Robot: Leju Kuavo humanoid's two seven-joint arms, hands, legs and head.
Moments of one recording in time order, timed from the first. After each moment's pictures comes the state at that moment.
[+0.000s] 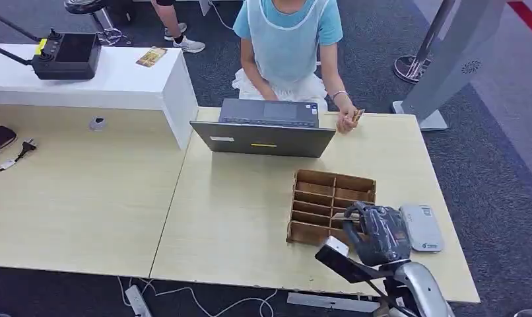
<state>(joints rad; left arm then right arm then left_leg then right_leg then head) -0.07 -0.24 1.13 -0.23 -1.34 0.24 0.14 0.03 -0.28 0.39 -1.79 1.09 -0.18 0.07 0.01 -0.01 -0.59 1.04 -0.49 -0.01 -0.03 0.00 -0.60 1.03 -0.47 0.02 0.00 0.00</state>
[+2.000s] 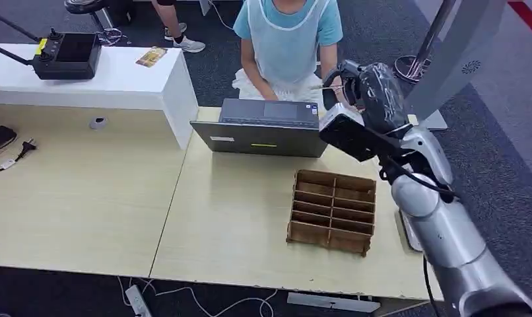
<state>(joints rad) -0.07 -0.23 1.15 -0.23 -1.36 0.24 0.11 -0.72 -0.21 0.49 -1.61 0.64 0.00 -0.05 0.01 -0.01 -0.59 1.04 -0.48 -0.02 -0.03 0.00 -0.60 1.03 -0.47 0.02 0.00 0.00</state>
